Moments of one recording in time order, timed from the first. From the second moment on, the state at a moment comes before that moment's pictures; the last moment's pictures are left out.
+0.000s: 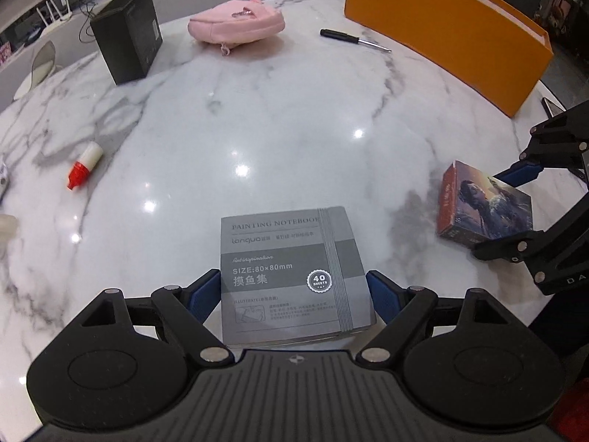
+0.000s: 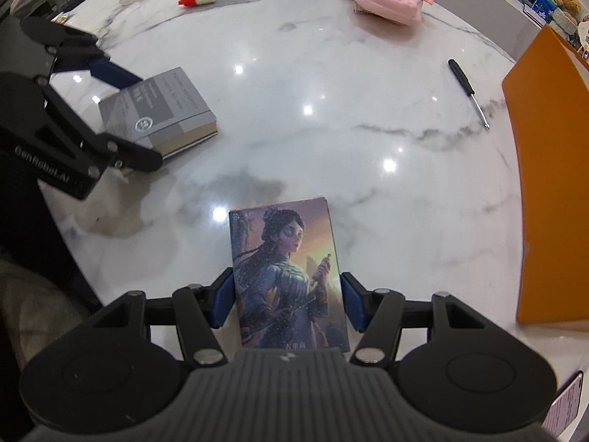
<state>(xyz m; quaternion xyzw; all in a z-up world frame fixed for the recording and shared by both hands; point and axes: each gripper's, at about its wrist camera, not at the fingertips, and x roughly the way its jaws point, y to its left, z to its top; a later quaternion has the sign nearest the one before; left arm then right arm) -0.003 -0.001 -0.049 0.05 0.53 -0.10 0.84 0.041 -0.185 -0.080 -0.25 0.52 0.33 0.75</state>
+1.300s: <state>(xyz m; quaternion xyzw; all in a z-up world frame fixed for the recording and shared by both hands) 0.060 -0.132 0.152 0.12 0.34 -0.23 0.90 0.061 -0.314 0.114 -0.22 0.40 0.25 0.85</state>
